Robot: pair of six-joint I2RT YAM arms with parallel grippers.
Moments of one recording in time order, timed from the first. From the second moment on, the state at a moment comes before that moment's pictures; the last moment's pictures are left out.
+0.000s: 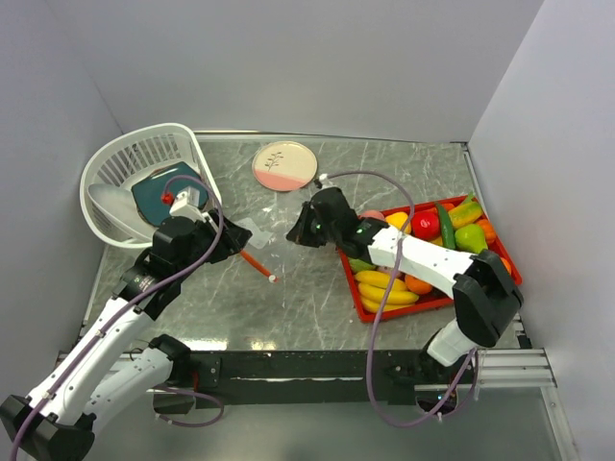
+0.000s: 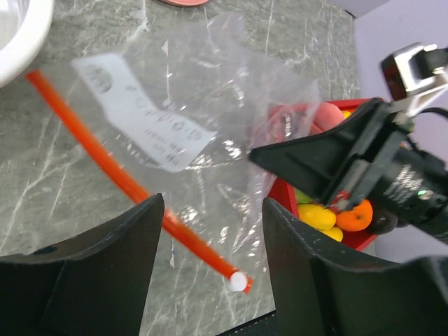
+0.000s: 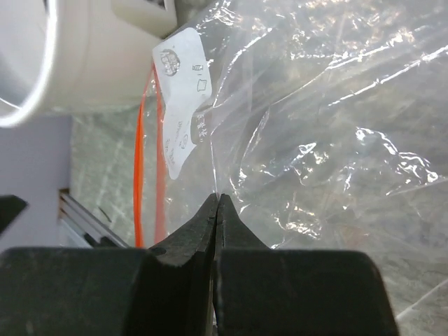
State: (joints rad) left arm -0.49 0.76 0.77 -0.41 -0.04 -0.78; right arm 0.80 1.56 1.10 -0.15 -0.02 0.82
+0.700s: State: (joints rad) left arm -0.40 0.81 0.75 -0.32 0.00 -0.90; right arm 0.70 1.30 0.99 -0.03 -0.02 0.94
